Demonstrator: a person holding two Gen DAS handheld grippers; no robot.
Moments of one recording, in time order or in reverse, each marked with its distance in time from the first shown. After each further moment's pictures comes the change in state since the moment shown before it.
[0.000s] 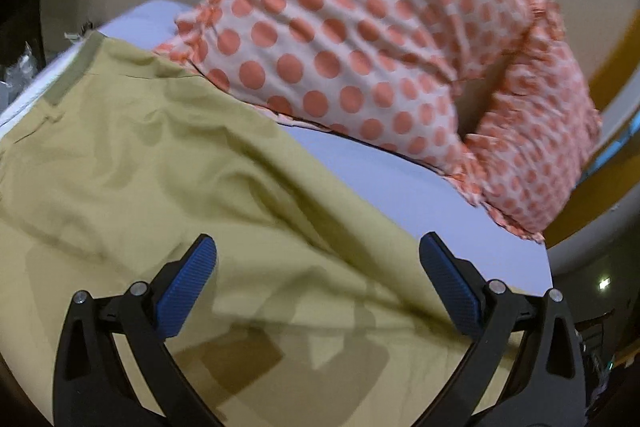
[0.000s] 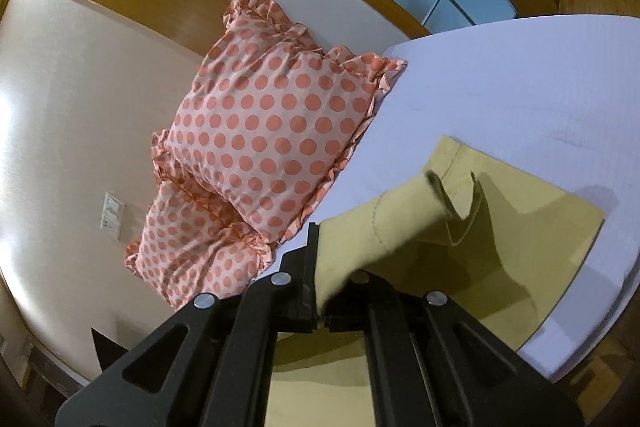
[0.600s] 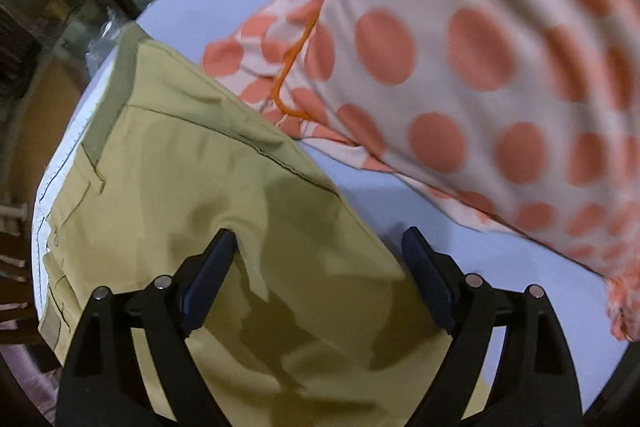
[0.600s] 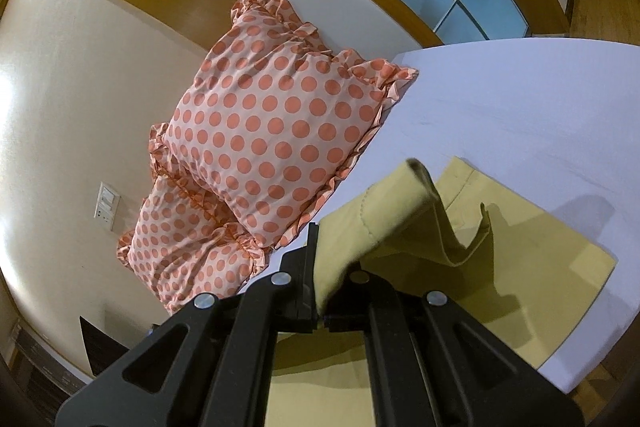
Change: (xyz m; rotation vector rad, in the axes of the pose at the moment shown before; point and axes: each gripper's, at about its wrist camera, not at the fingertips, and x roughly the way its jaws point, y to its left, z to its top) left arm 0.119 0.047 0.109 -0.201 0.320 0.618; right arm 0.017 0.004 0.008 -0.072 0.002 -0.009
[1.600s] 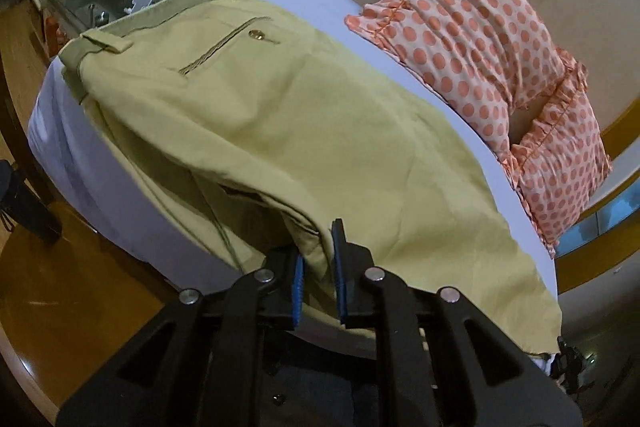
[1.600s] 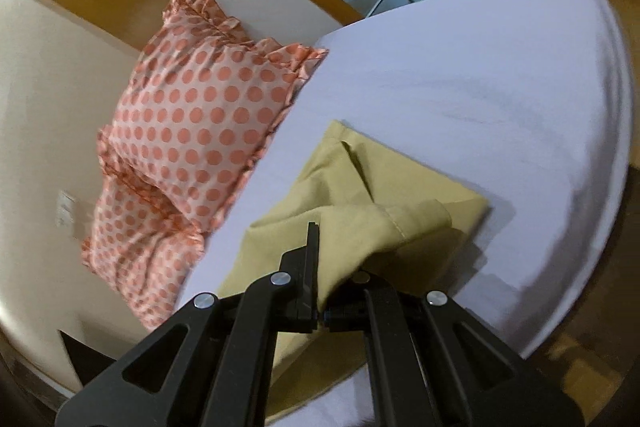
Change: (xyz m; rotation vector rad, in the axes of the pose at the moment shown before) left arm -0.043 0.265 -0.317 -0.078 -0.384 -0.567; right arm -0.030 -0.069 -0.024 0.066 0.033 -0.193
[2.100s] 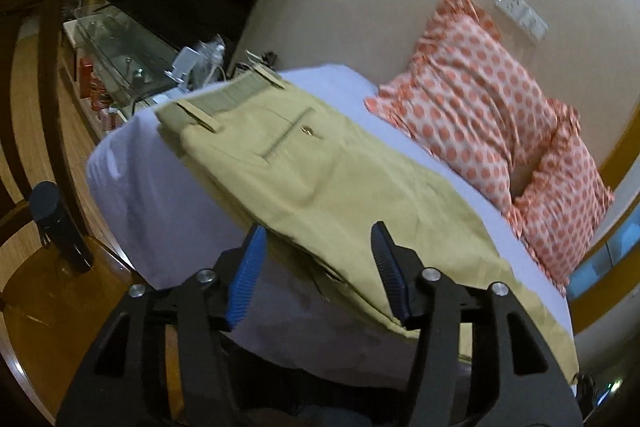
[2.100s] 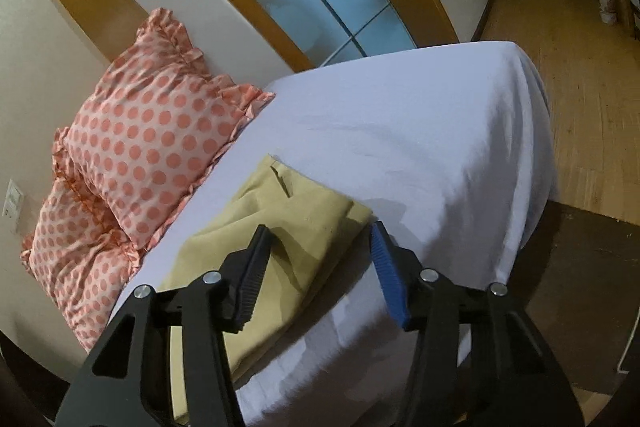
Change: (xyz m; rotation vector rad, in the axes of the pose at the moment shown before) left arm -0.065 0.027 -0.010 -0.032 -0.288 0.048; right arm -0.034 -0.013 -0.023 -0.075 -0.195 -0.194
